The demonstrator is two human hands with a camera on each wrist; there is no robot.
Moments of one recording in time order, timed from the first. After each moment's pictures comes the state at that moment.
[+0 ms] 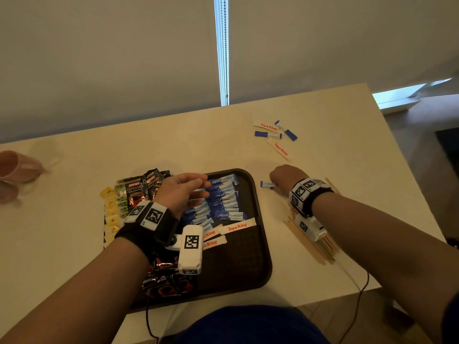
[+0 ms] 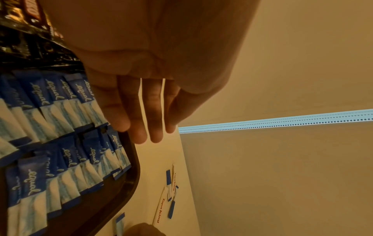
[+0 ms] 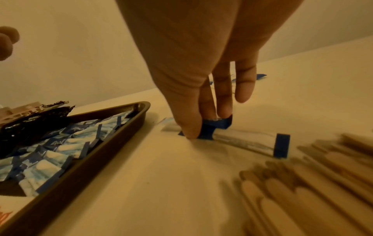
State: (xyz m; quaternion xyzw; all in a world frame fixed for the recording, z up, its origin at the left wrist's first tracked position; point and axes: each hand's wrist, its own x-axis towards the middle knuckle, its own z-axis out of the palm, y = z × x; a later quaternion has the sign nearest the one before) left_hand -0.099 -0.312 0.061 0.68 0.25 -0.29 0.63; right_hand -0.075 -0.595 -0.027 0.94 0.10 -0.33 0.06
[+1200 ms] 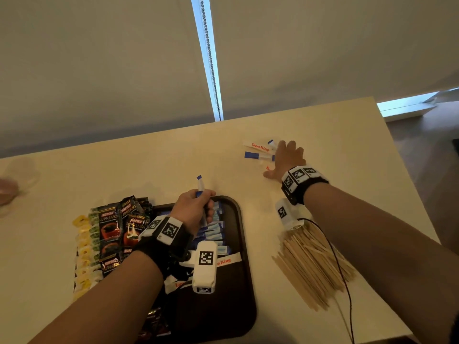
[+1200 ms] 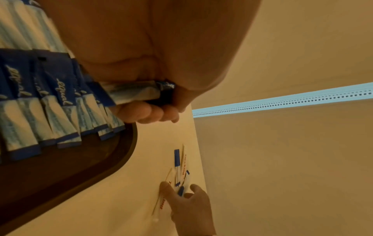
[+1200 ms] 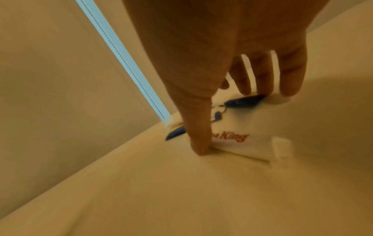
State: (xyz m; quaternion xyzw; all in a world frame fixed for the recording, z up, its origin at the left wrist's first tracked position) left_hand -0.053 -0.394 0.017 0.62 0.32 -0.30 0.65; right_hand 0.032 -0.638 -0.038 0.95 -0.15 -0.27 -0.09
